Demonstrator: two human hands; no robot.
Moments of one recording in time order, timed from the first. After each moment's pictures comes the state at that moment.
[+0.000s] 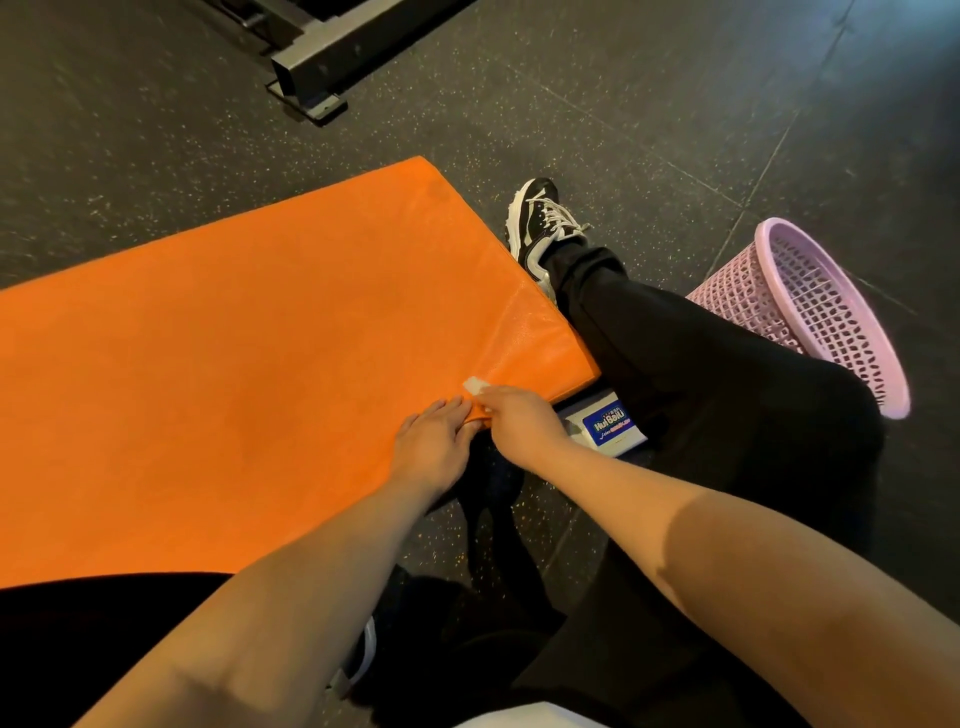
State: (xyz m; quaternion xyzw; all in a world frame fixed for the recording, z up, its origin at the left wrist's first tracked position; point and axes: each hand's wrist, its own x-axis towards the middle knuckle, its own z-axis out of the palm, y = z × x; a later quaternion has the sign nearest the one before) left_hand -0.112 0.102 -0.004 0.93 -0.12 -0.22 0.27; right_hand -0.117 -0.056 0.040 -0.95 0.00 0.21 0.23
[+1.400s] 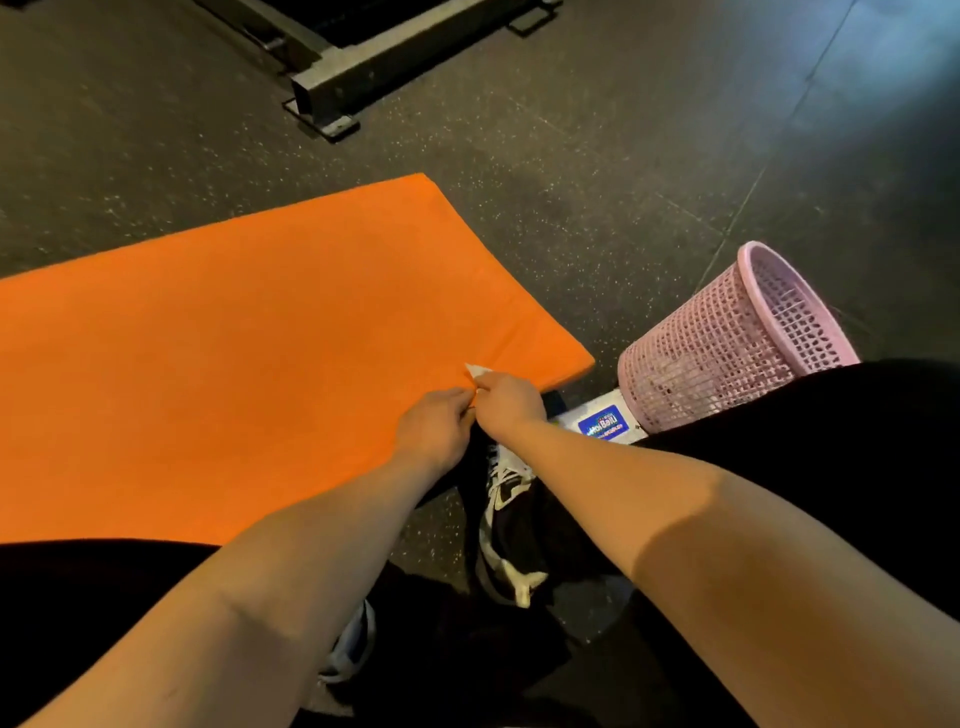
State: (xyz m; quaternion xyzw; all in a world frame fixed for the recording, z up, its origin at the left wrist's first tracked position) left_hand -0.098 0.111 0.011 0.93 -0.18 -0.16 0.29; right_hand -0.097 -0.020 0.062 -0.93 0.16 0.23 0.25
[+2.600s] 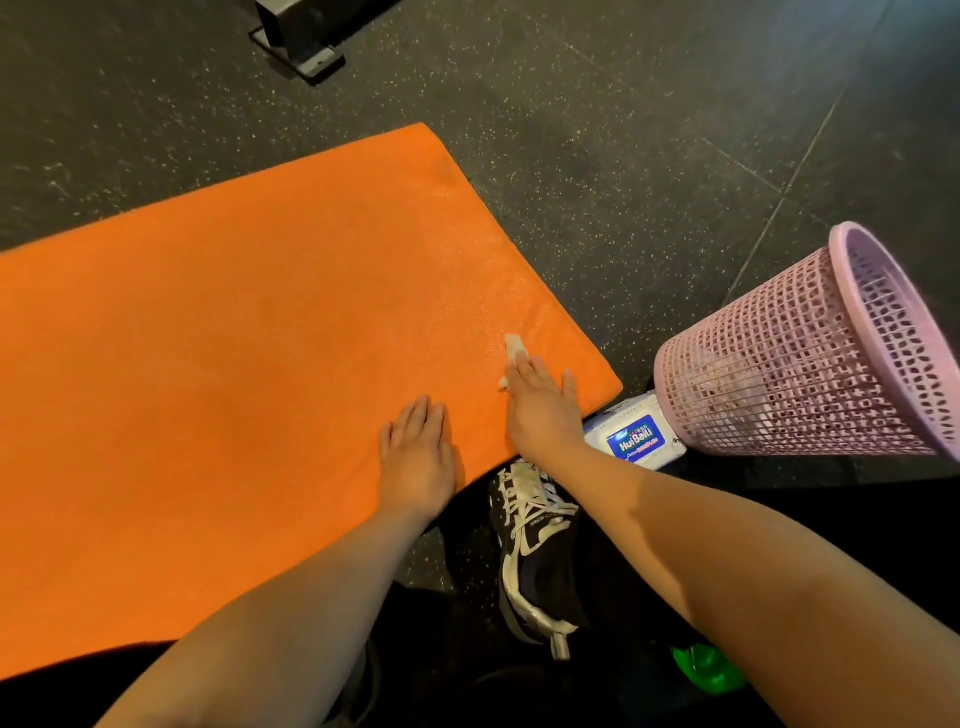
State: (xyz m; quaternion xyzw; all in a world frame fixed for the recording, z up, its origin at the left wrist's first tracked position) left_hand -0.099 0.124 -0.044 0.95 -0.06 -0.19 0.25; right_hand -0.071 -0.063 -0.012 -0.97 0.07 0.21 0.07
